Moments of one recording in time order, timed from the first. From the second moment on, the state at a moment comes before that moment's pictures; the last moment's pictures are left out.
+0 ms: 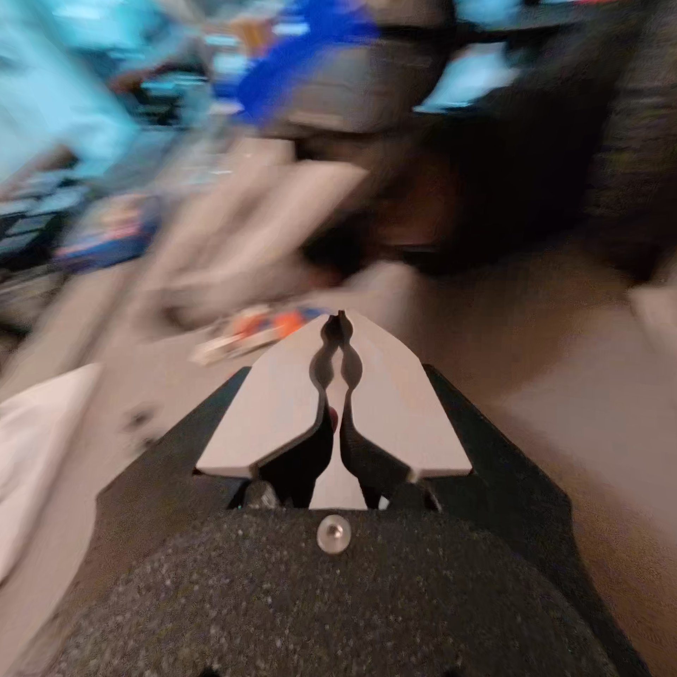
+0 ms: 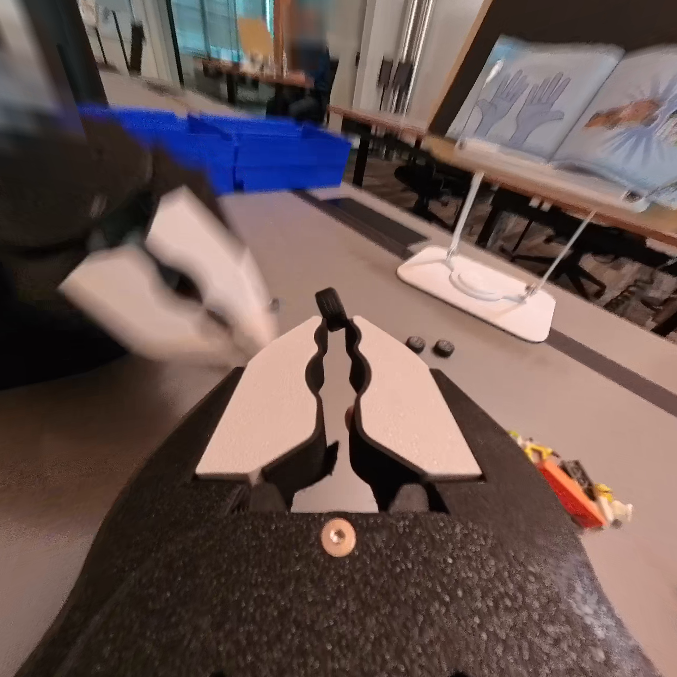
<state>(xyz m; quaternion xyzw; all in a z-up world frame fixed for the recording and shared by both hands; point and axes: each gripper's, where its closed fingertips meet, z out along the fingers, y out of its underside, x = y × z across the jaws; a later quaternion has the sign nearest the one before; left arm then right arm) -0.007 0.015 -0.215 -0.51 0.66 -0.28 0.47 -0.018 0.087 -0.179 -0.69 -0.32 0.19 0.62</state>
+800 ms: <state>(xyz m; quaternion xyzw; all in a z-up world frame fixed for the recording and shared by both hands) -0.031 0.048 -0.178 -0.51 0.59 -0.38 0.50 -0.028 0.055 -0.185 -0.64 -0.41 0.35 0.55</state>
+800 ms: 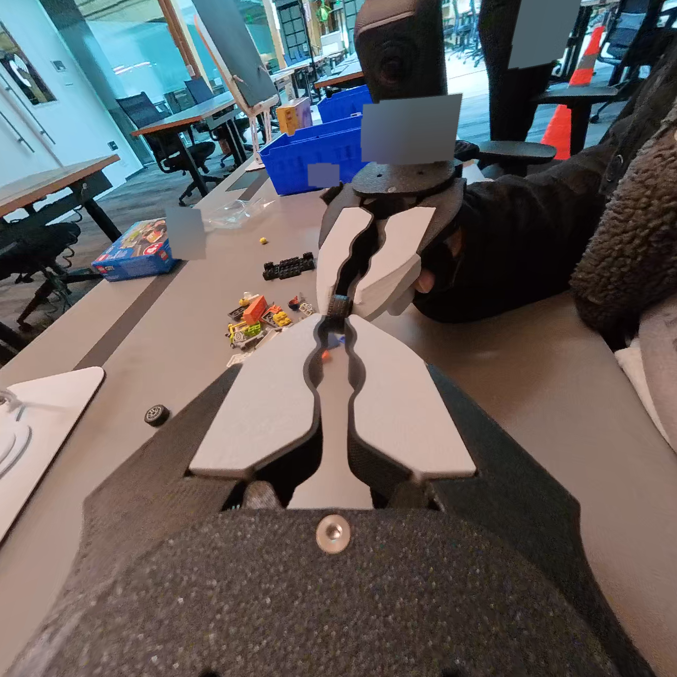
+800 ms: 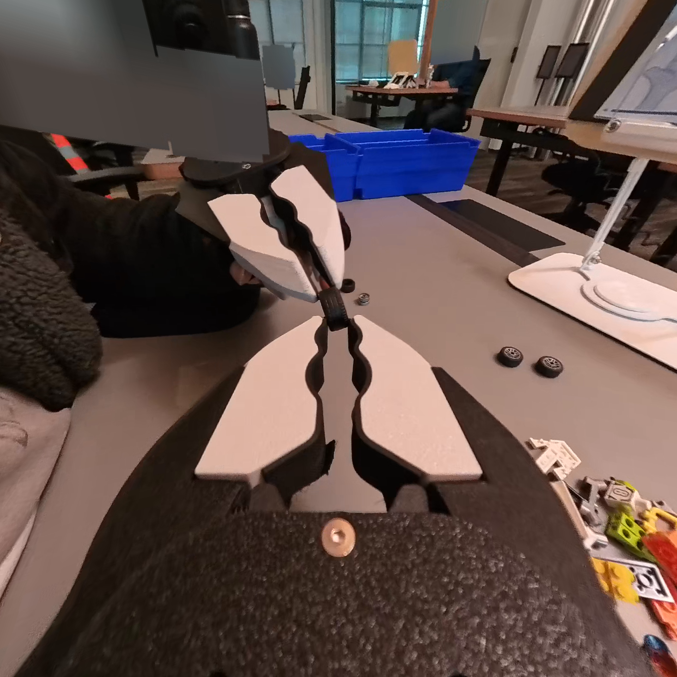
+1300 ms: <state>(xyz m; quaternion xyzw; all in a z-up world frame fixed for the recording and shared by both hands) -0.032 0.039 -0.184 -0.50 0.61 -0.37 0.49 -0.039 0.046 -0.183 -0.61 -0.46 0.32 0.56</state>
